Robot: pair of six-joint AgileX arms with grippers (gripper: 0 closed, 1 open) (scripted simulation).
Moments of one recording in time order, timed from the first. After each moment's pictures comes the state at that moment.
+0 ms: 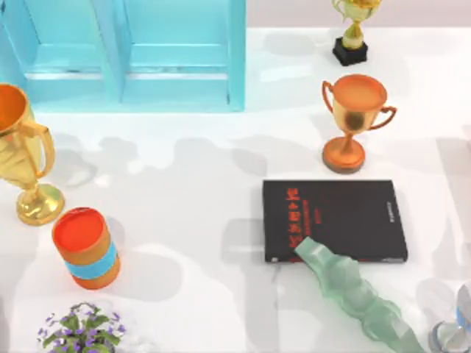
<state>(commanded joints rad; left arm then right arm) 0.29 1.94 2.01 -1.22 0.02 1.34 0.00 0.00 0.00 0.00 0.00 0.00</state>
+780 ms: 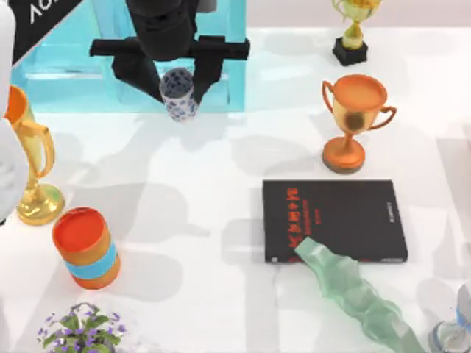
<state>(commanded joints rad) -0.46 2.28 2.27 -1.45 0.04 -0.31 0.00 0.00 0.00 0.00 0.00 0.00</state>
